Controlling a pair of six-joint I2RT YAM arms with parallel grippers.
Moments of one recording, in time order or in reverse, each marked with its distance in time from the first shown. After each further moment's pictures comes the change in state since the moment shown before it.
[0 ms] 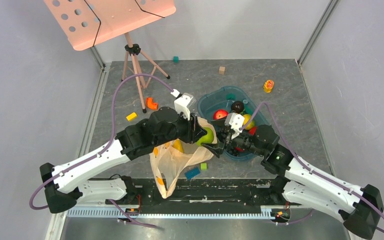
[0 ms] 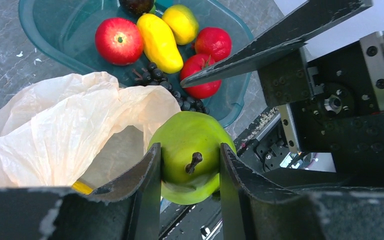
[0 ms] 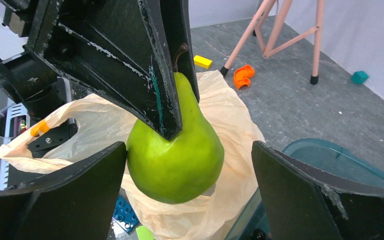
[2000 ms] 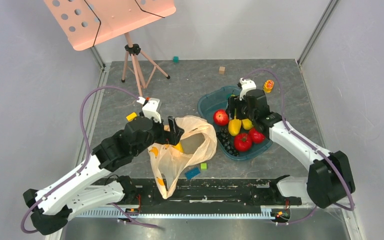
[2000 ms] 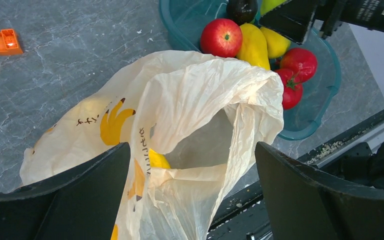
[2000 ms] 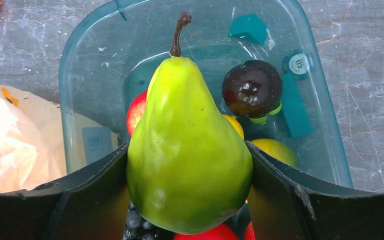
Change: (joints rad) left arm 0.139 -0.273 -0.186 -0.124 -0.192 -0.019; right arm -0.436 0.473 0.278 -0.365 0.315 0.255
